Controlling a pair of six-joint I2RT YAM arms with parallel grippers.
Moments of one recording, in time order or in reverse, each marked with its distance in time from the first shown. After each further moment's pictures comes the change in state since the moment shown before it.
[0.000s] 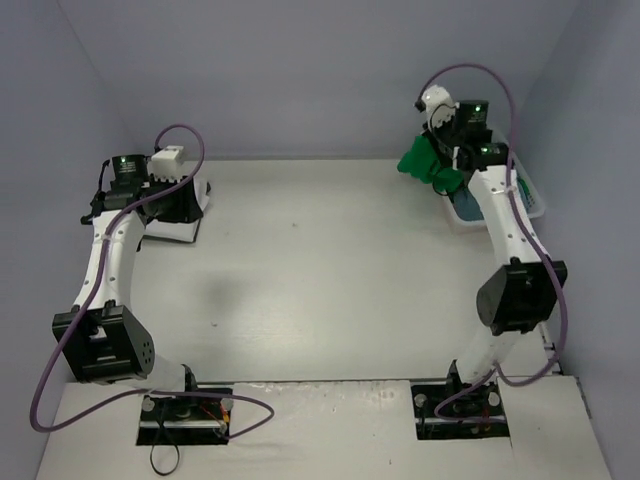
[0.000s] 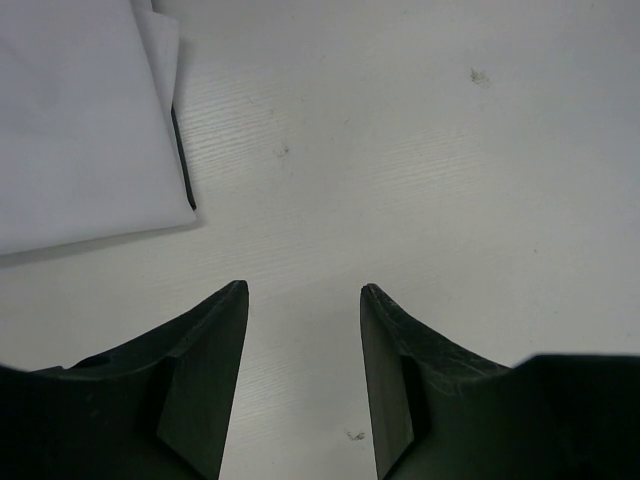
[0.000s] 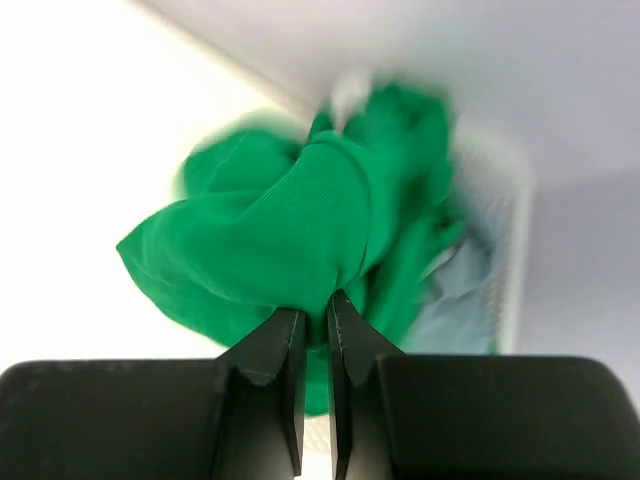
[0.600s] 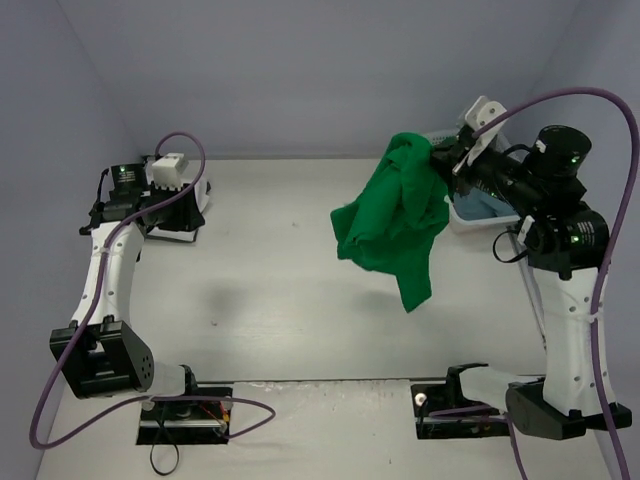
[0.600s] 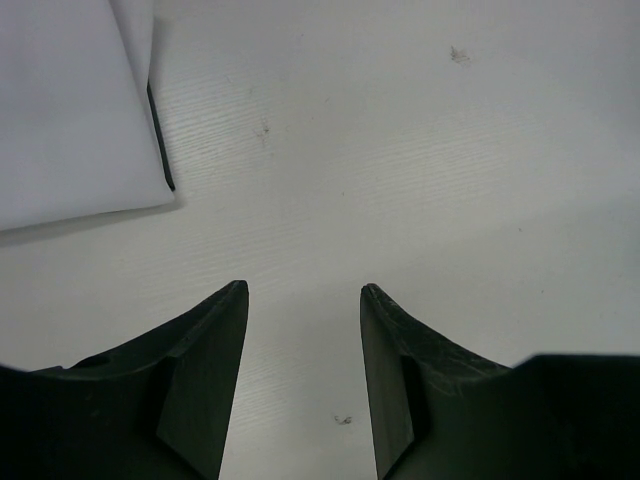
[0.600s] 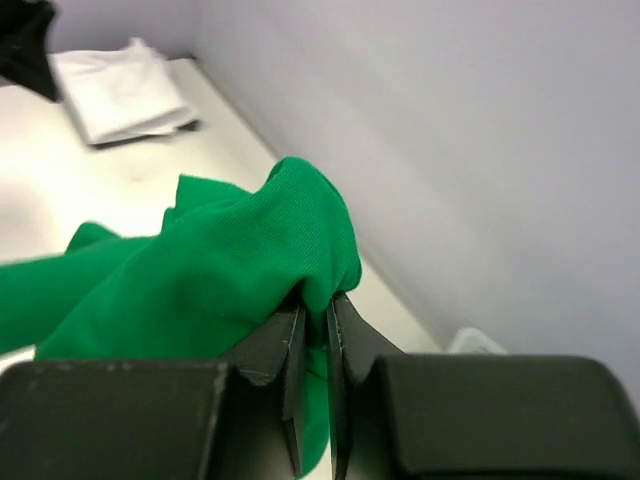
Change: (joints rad) left arm -0.001 -0.086 -0.088 0.007 0.021 0.000; right arm 0.082 -0.632 0.037 -0.201 -0.610 0.104
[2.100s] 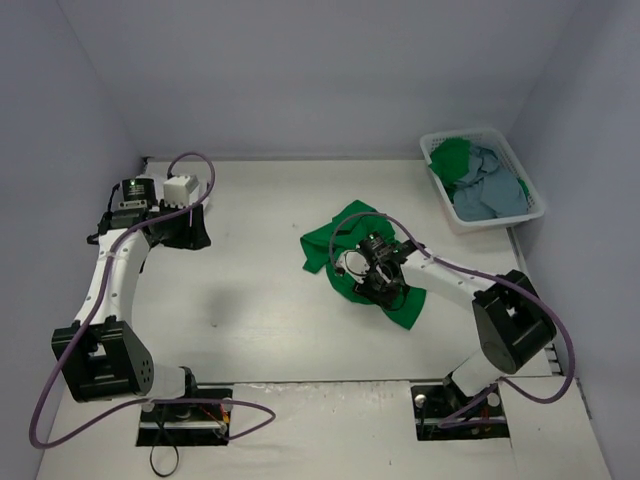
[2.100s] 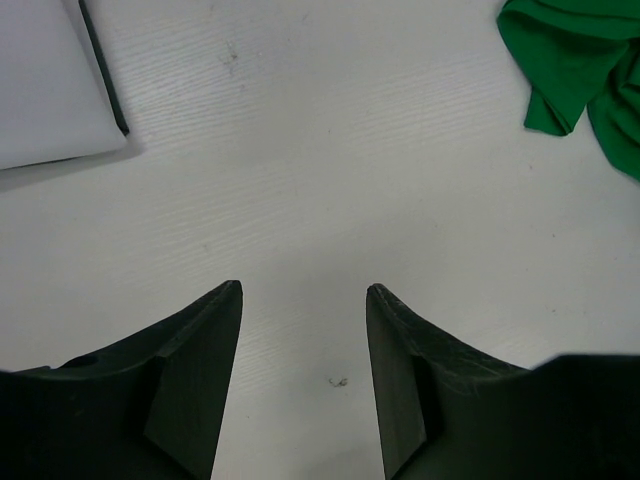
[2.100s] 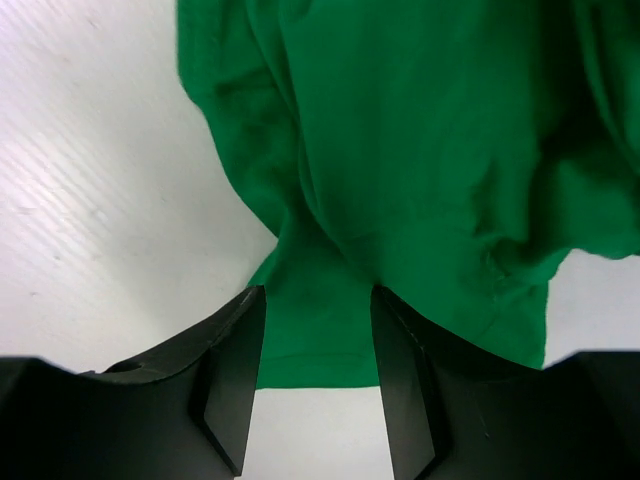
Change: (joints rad) left arm -0.013 -0.015 -0.089 -0.044 0.009 0.055; right arm 0.458 0.341 -0.876 0.055 0.608 -0.083
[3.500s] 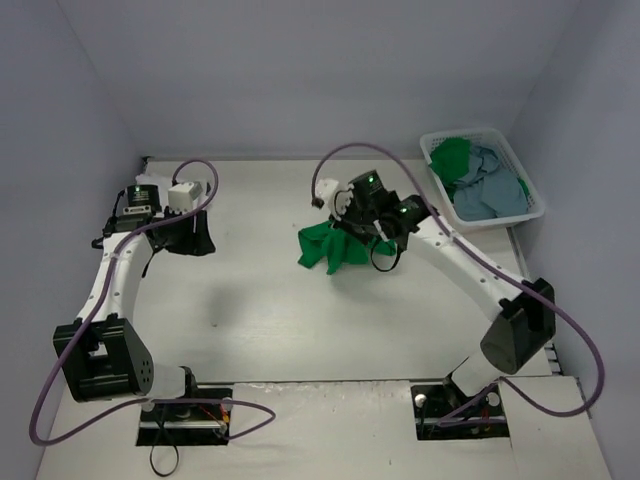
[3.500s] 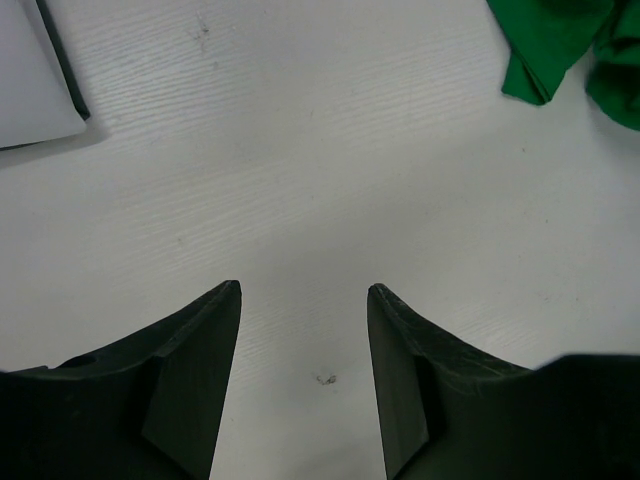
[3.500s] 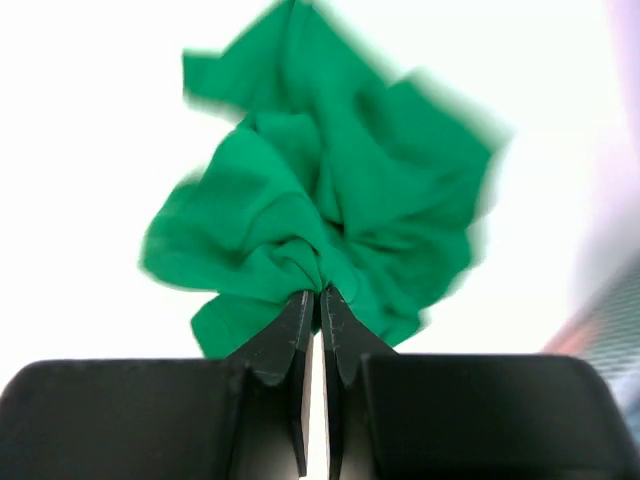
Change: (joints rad) left arm -0.005 0.000 -0.064 0.019 0.030 0.002; right arm 0.027 0.054 0.433 -0.043 -0.018 0.025
